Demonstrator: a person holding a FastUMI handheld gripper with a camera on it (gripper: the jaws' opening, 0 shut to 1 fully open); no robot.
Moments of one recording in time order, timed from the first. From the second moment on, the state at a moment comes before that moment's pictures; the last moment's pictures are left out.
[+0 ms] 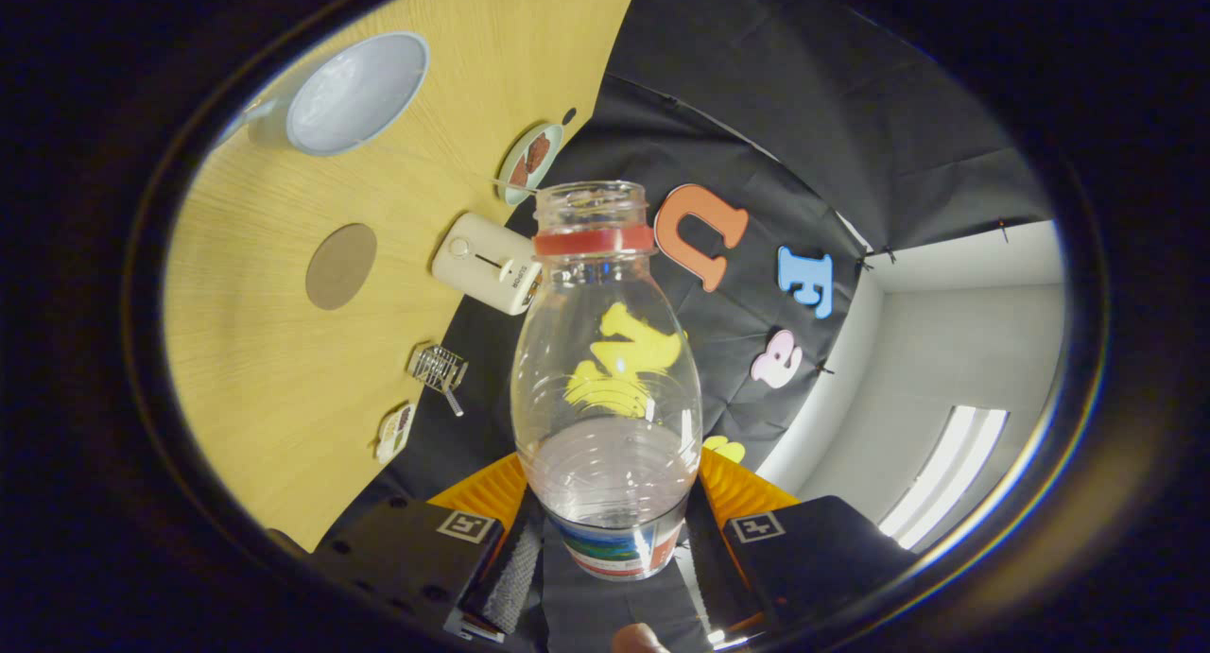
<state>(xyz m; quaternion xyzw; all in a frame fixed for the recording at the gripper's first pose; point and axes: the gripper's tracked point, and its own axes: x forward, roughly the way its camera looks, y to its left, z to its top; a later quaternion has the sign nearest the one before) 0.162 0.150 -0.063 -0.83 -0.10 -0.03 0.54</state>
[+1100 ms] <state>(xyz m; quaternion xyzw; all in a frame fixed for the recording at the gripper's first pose) 0.119 0.131 -0.112 -0.38 0.07 0.12 0.91</state>
